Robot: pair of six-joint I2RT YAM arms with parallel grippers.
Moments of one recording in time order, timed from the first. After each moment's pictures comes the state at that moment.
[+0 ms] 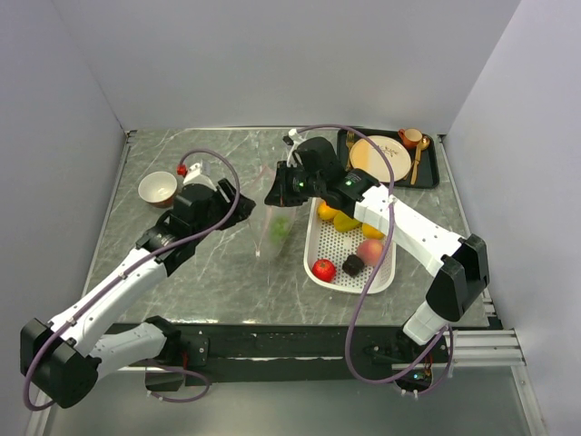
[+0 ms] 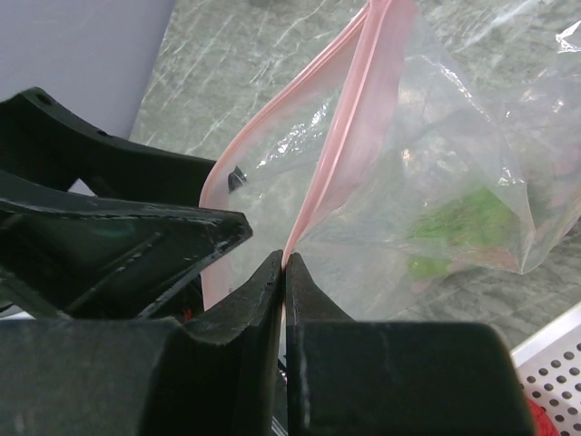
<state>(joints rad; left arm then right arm) -0.56 1.03 0.87 -0.25 -0.14 -0.83 0.72 1.60 1.50 -0.47 -0.25 0.56</state>
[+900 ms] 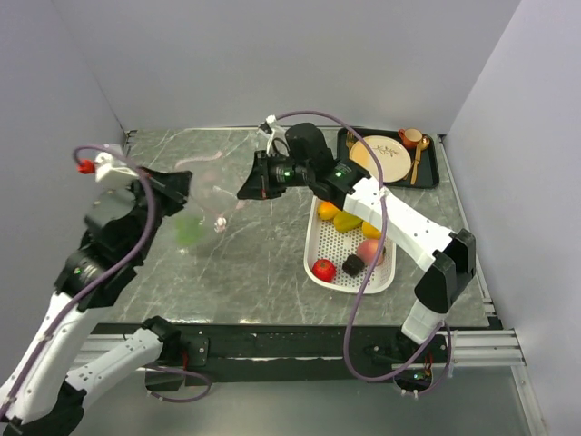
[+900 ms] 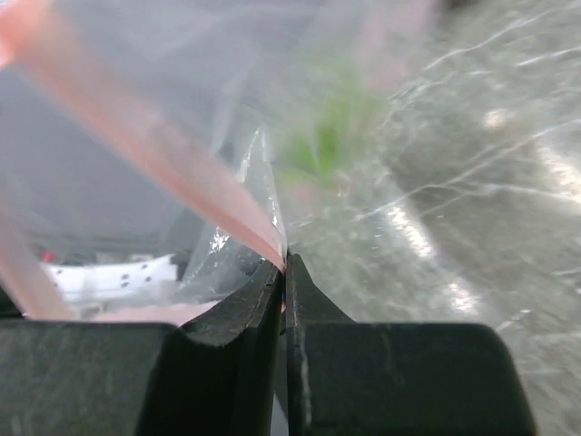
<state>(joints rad) -0.55 0.78 1.20 -0.50 -0.42 -0.81 0.77 1.69 1.68 -0.42 -0.48 0.57</state>
